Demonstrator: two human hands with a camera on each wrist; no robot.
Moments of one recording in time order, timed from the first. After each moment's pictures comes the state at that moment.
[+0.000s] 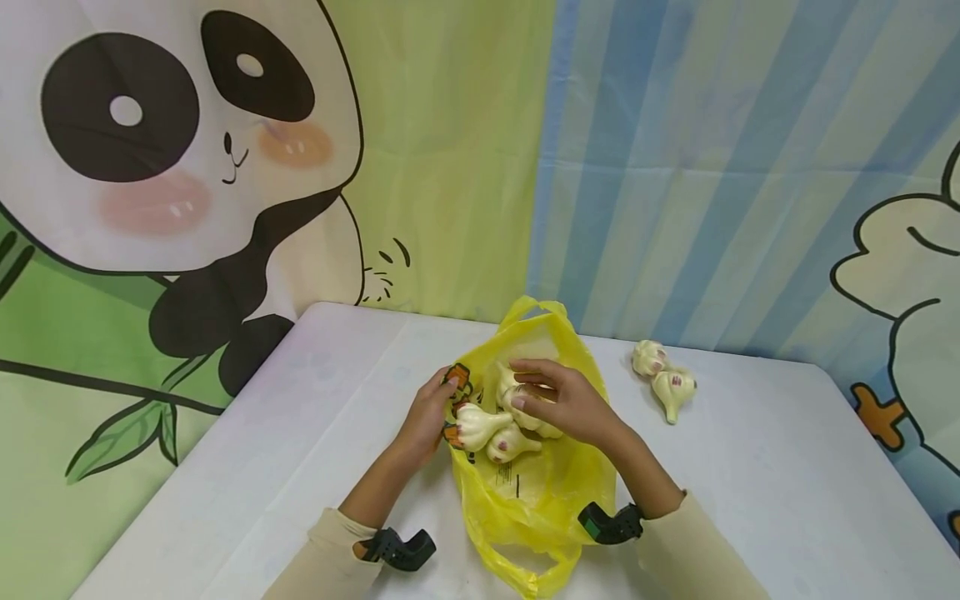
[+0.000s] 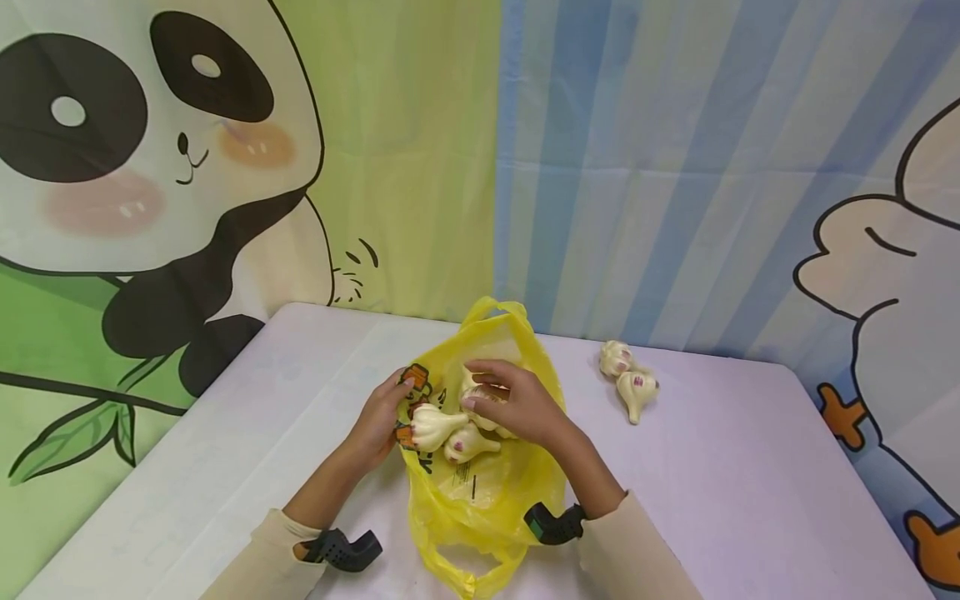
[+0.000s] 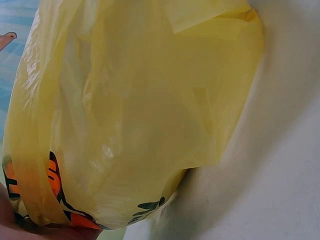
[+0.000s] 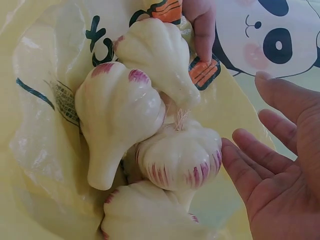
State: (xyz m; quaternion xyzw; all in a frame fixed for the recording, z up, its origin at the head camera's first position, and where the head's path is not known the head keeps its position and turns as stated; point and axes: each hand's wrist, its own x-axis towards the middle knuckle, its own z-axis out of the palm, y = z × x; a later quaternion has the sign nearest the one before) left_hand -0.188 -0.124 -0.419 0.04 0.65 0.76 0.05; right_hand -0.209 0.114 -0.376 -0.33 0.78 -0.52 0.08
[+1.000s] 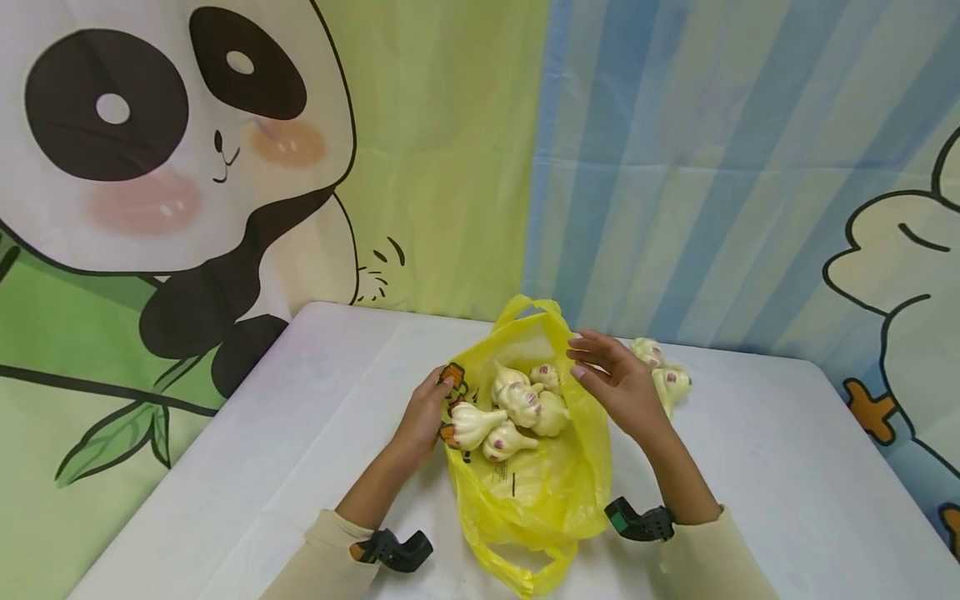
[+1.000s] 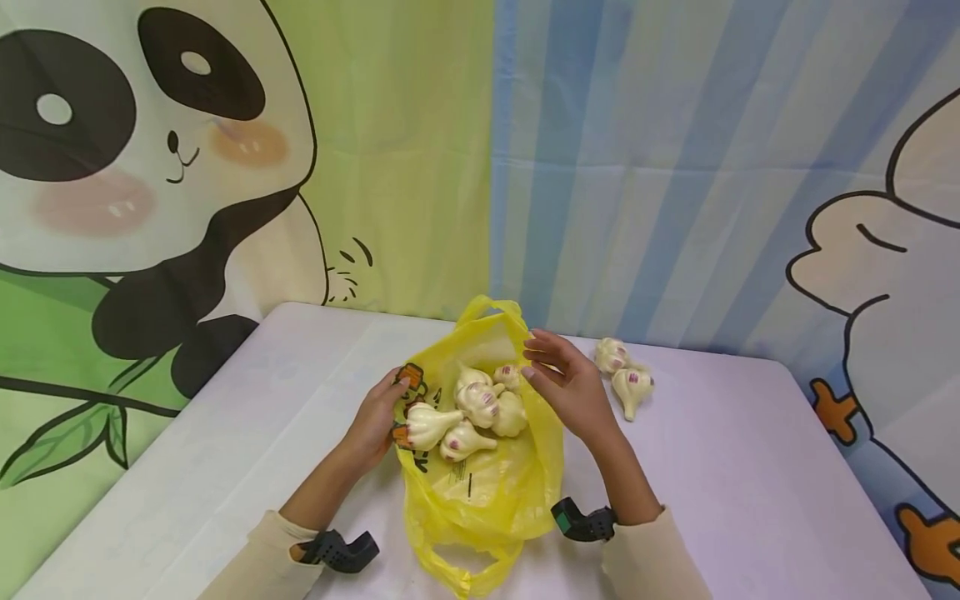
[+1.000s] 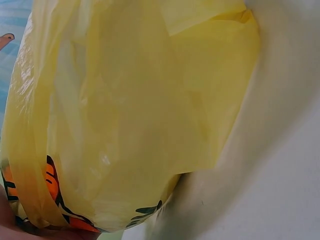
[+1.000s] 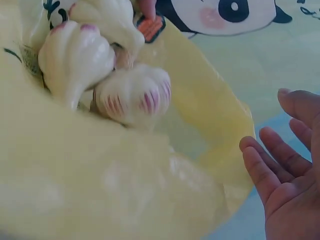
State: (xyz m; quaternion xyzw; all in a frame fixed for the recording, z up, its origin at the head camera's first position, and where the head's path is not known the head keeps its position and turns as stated) left_hand -0.189 -0.122 -0.421 0.03 0.65 0.76 0.05; right_hand -0.211 0.169 -0.378 -0.27 0.74 -0.61 -0.09
